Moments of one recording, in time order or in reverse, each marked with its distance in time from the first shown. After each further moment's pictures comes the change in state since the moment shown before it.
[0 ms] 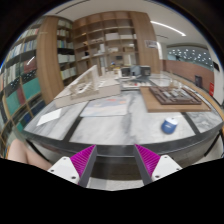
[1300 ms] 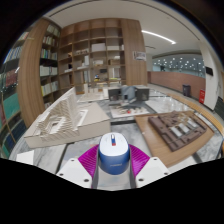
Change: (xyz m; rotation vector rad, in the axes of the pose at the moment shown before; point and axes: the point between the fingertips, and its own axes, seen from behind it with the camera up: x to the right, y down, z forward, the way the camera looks) arm 0.067 -0.214 0.212 0.151 0.174 0.030
